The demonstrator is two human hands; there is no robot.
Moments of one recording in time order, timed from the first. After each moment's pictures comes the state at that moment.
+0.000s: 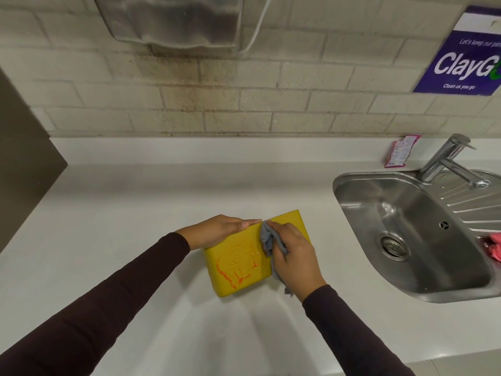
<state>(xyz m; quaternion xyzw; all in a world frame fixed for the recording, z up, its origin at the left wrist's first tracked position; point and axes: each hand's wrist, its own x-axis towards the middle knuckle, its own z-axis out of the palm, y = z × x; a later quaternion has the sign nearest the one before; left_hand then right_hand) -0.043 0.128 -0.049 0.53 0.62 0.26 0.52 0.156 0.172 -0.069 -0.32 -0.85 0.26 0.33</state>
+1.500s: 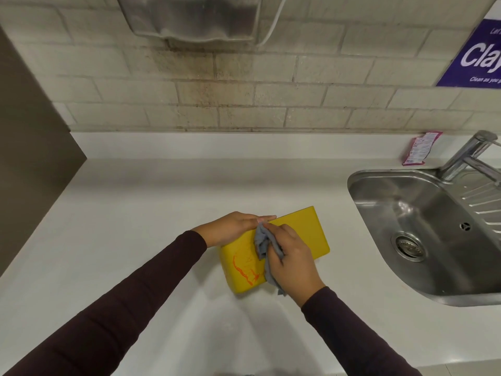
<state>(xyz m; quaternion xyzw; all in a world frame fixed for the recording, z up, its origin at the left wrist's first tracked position) -0.038 0.126 -0.052 0.53 0.62 0.28 0.51 0.138 0.147 -0.063 -0.29 -0.86 0.30 0.30</state>
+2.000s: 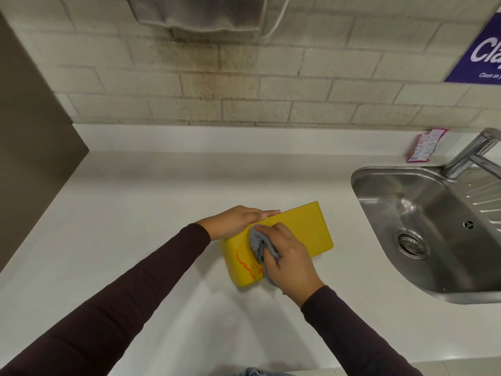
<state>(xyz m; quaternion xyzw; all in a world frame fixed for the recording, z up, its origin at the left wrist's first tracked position) -0.040 0.125 -0.052 0.55 0.60 0.28 0.51 0.134 0.136 -0.065 -0.25 -0.87 0.31 0.28</state>
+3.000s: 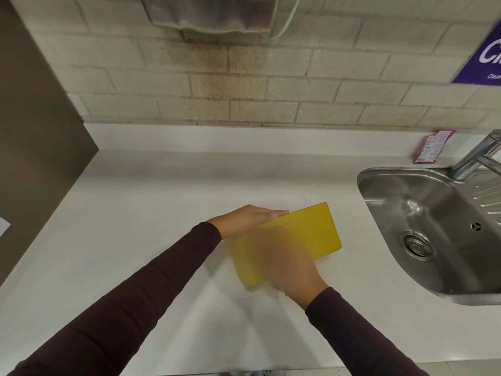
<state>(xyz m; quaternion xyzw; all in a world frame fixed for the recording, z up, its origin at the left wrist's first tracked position) -0.038 0.122 -0.051 0.54 0.60 0.28 0.52 0.129 0.125 -0.064 -0.23 -0.89 0.30 0.26</state>
